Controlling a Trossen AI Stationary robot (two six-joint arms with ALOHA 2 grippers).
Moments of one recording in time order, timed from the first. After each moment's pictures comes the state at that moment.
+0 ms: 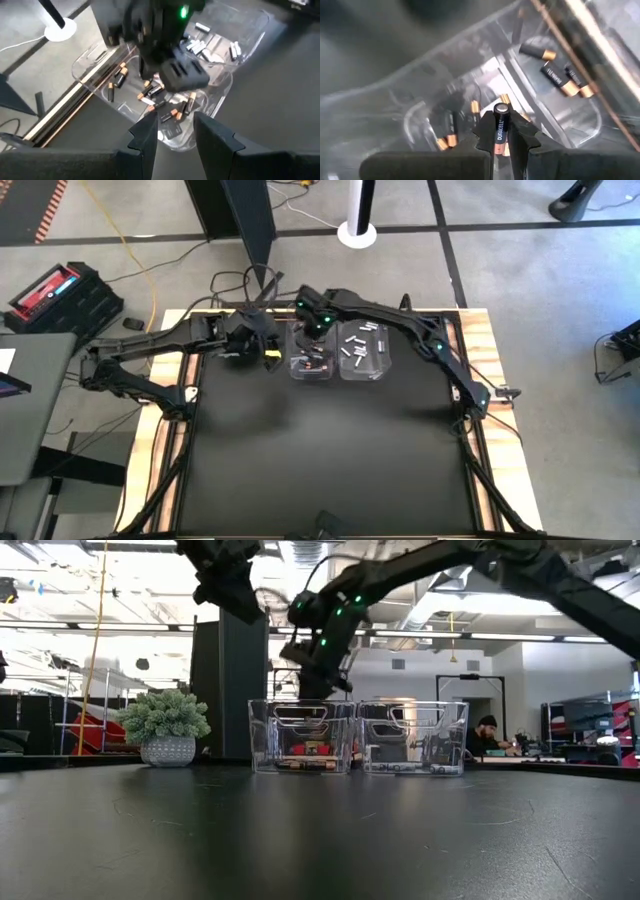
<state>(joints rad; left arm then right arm) 0.28 1.26 1.26 -0.73 -0.29 -0.19 -0.44 2.31 2.19 -0.93 -0.05 0.12</state>
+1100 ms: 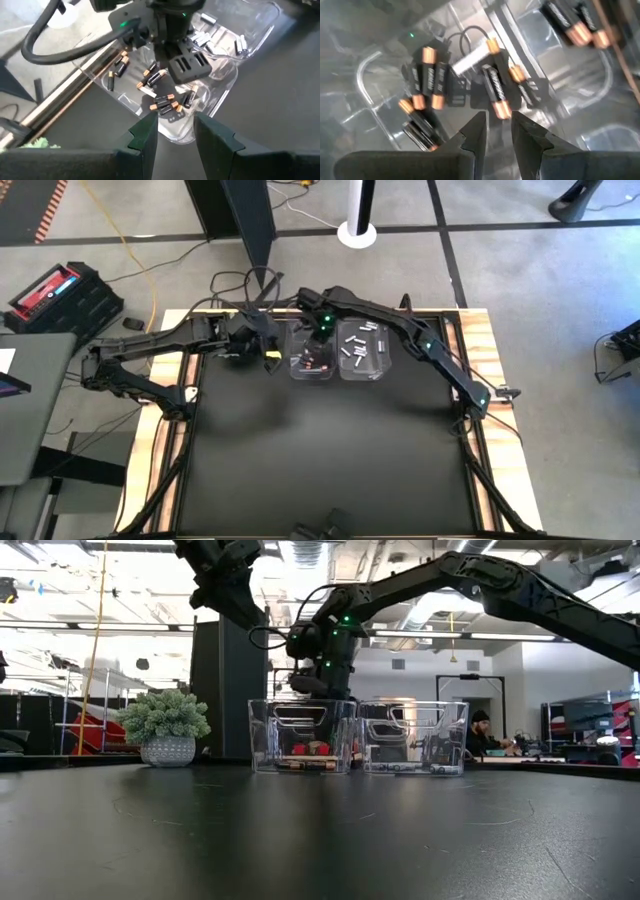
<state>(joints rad) 0.28 1.28 1.26 -0.76 -0.29 -0.26 -0.46 2.47 2.36 -1.21 -0.05 0.05</state>
